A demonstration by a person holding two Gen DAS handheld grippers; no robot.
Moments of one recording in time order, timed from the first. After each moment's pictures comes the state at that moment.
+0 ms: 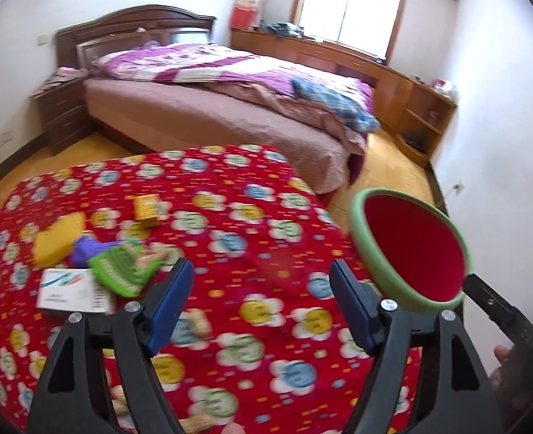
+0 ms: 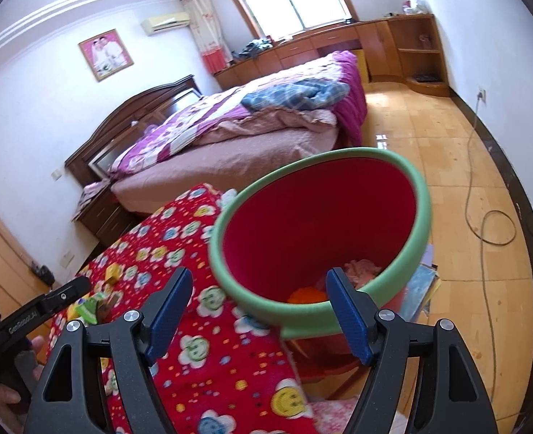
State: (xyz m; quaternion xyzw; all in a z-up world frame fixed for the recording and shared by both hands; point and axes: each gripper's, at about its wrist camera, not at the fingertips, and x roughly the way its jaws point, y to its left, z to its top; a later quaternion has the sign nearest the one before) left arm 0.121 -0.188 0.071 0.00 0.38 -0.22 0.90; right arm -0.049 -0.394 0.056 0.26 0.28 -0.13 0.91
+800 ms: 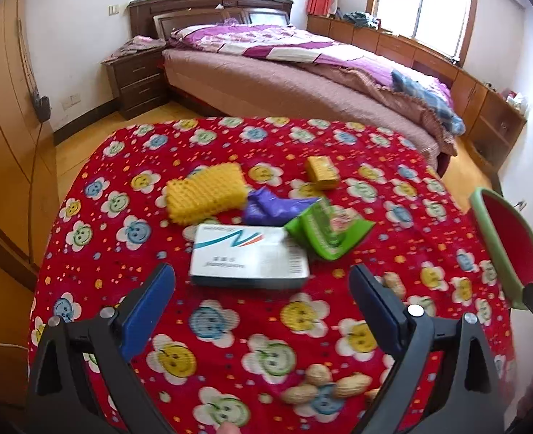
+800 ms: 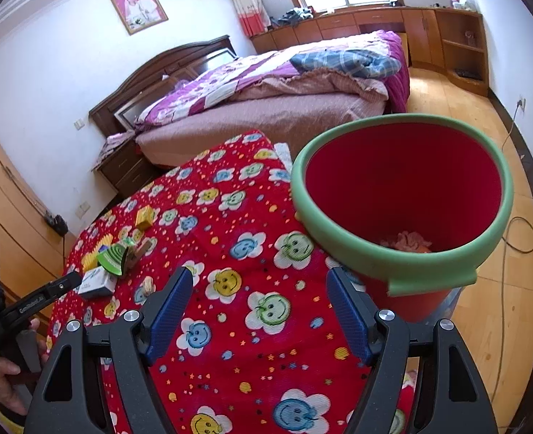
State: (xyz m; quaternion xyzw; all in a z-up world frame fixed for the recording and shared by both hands) left arm 0.148 -0.053 0.033 0.00 0.42 -0.08 0.90; right arm -0.010 -0.319 0.037 0.23 0.35 -0.07 0.91
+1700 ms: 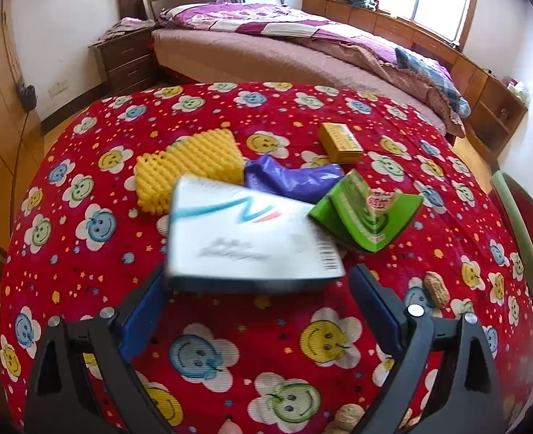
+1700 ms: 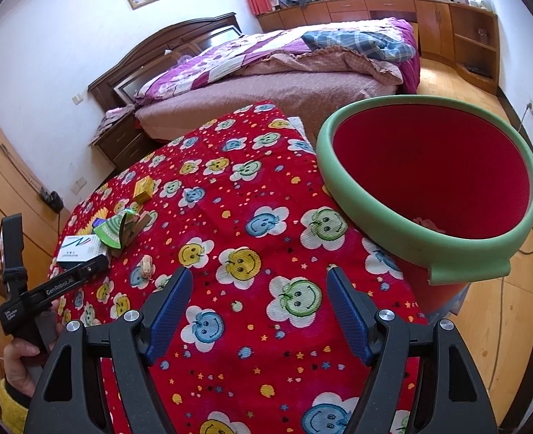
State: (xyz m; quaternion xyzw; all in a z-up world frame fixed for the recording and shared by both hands) left arm 0.186 -0.061 -0.012 0.01 0.45 -0.10 0.89; right arm 0.013 -0.296 0.022 0.21 0.39 -0.05 0.90
